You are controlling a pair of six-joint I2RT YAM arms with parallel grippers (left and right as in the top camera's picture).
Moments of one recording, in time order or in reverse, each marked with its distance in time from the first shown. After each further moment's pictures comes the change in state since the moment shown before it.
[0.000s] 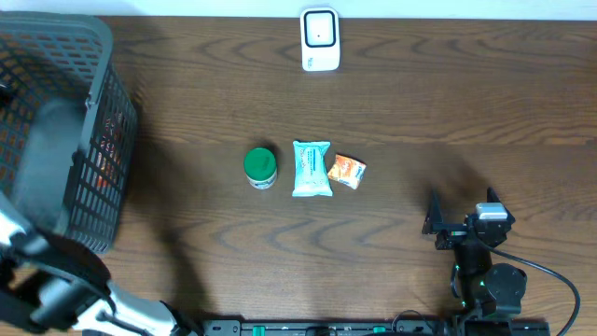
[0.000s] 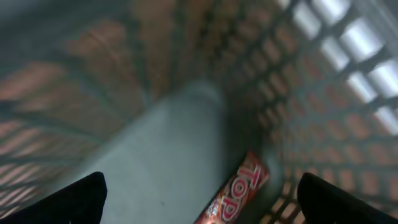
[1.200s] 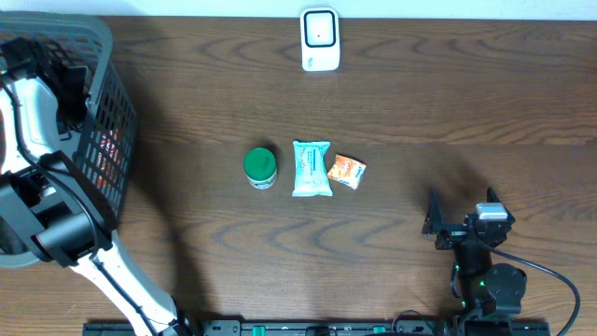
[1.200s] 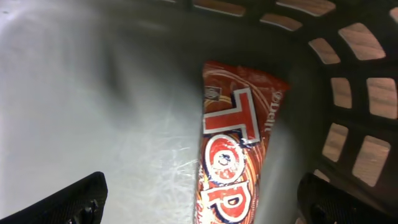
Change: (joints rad) left arm -0.249 0.323 0.000 -0.103 -0.116 0.531; right arm 0.000 0.000 0.000 0.000 0.000 0.000
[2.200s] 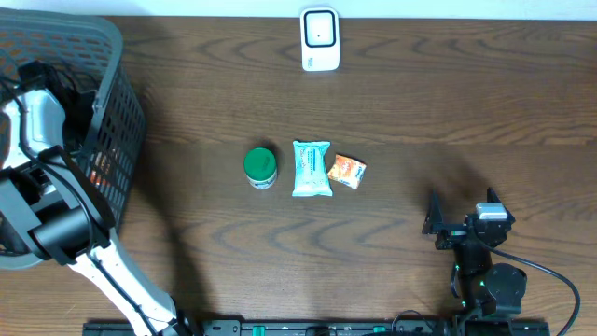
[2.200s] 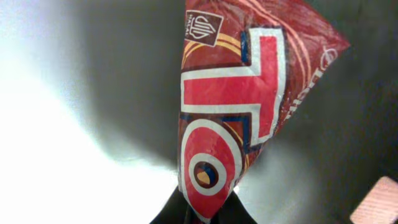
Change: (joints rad) left arm 0.021 0.017 -0.108 0.000 0.024 -0.108; right arm 0.000 0.000 0.000 0.000 0.000 0.000
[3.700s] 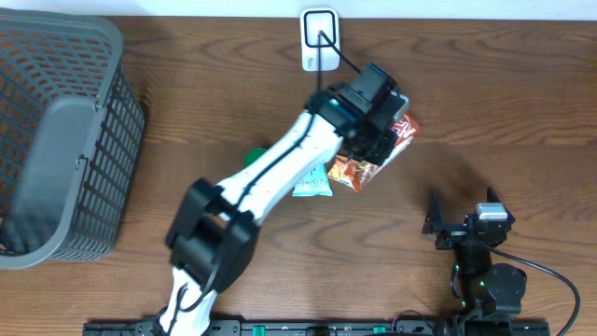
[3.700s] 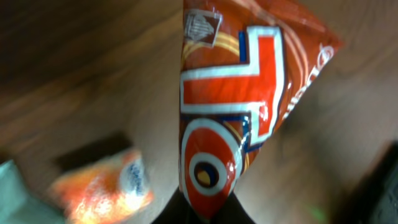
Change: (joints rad) left arm -1.245 -0.096 0.048 0.233 0.253 -0.444; right arm 0.000 0.000 0.000 0.000 0.000 0.000
